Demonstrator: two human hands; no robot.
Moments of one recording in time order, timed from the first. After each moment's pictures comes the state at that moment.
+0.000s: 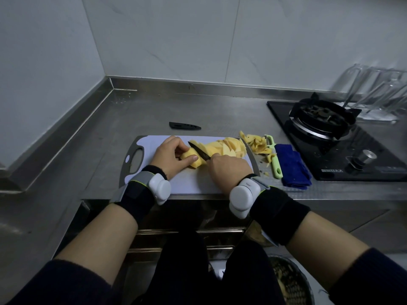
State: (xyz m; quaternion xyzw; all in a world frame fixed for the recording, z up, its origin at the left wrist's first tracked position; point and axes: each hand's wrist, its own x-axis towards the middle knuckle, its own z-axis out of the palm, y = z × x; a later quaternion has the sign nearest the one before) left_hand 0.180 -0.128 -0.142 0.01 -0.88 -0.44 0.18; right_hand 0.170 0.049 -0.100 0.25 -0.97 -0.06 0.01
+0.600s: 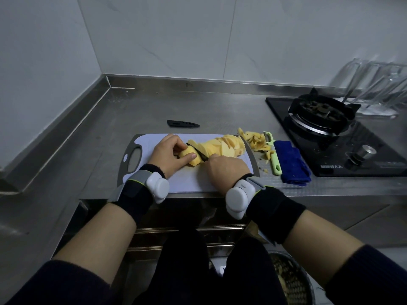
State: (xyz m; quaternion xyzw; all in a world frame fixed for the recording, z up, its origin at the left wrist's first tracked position) left_hand 0.180 -0.130 -0.142 0.01 -0.88 -0.44 0.18; right_hand 0.170 0.046 -0.101 0.25 -0.96 -0.06 -0.03
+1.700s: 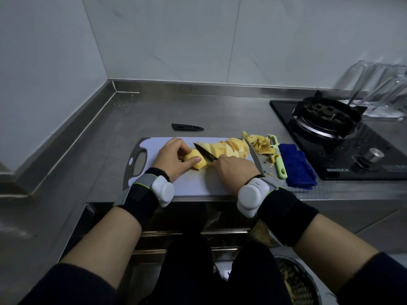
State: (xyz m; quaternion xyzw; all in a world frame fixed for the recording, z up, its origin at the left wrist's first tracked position) left_hand 0.179 -0.129 -0.144 0.01 -0.88 -0.45 0.19; right_hand 0.157 0.058 -0.105 0.25 -0.97 -0.03 -0.02
